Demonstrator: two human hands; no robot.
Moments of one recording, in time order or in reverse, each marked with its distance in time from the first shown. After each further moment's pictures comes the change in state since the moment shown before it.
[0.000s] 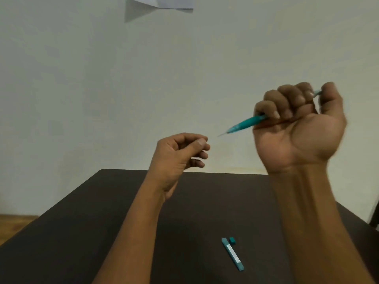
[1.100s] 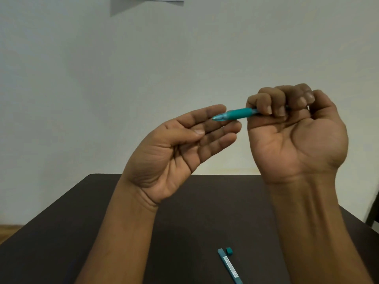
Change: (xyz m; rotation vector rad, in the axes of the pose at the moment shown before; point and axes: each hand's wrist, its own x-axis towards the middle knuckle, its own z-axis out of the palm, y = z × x) left_hand 0.008 0.044 0.018 -0.688 -0.489 -0.151; right_hand 0.002 0.006 -0.005 0.156 0.031 0.004
